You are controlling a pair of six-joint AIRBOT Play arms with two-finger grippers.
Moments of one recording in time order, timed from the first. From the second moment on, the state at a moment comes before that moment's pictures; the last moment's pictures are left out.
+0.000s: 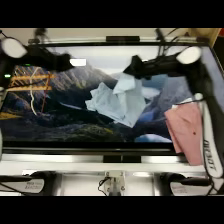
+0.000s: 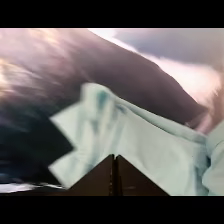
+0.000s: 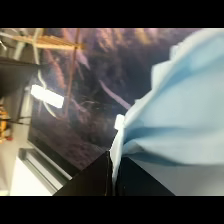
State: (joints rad) left arm -0.12 -1.51 1.78 1.12 -1.17 -1.54; right arm 0.20 -1.53 1.60 -0.66 1.10 1.49
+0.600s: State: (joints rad) left arm 0.01 -1.38 1.74 1.17 -1.22 -1.59; right arm 0.27 -1.81 1.60 -0.29 0.92 1.33
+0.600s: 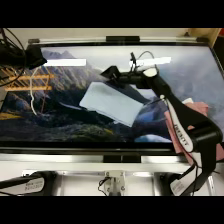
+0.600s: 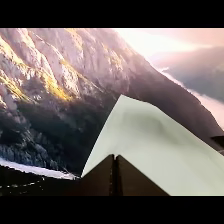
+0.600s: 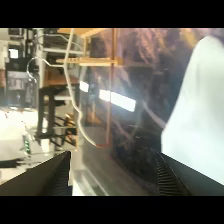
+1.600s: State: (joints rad) left arm 0.00 -1.38 1.73 1.18 -1.22 -1.58; right arm 0.09 -1.72 1.14 -0.72 1.08 1.40
